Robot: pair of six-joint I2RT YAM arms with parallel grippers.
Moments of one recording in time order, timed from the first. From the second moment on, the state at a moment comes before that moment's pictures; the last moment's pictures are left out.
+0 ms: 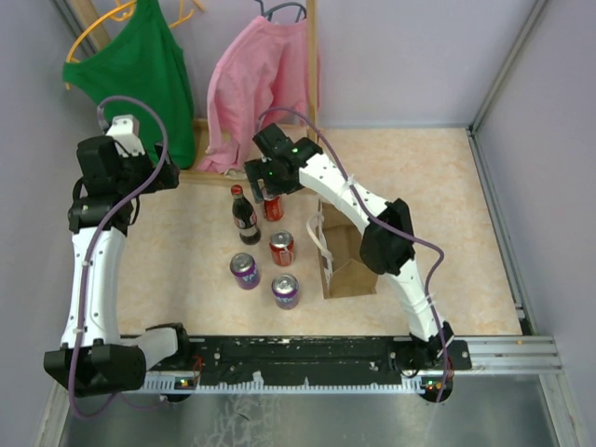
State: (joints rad) left arm 0.11 1.13 1.29 -0.58 0.12 -0.06; right arm 0.78 2.28 2.31 -1.00 0.03 0.34
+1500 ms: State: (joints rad) left arm 0.12 1.16 1.29 -0.58 0.19 -0.09; right arm 0.78 2.37 2.23 -0.86 0.16 0.31
